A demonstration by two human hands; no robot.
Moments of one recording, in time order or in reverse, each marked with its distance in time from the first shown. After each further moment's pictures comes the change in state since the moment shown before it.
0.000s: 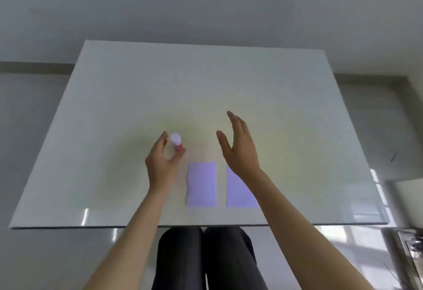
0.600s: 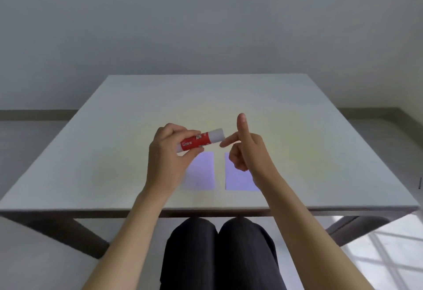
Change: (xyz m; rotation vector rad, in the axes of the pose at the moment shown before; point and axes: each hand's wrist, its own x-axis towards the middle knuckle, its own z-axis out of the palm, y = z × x) left_hand -0.088 -0.003 -0.005 0.163 0.154 0.856; right_hand -0.094 0.022 -0.012 0.624 -0.010 0.067
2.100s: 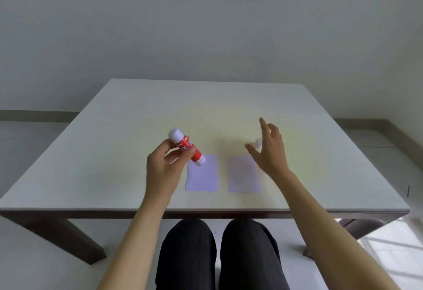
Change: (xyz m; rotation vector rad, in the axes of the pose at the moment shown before) left_hand -0.021 -0.009 -0.008 -0.663 0.038 -0.467; right_hand 0.056 0.064 -0.047 -0.913 0.279 -0.326
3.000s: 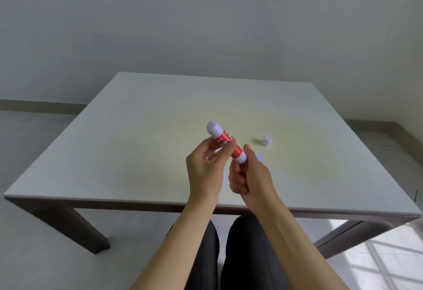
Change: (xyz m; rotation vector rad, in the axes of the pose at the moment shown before) left_hand -0.027 0.011 0.057 -0.276 0.052 -0.101; right_hand -0.074 -0.096 -0.018 1.211 -0.313 0.496
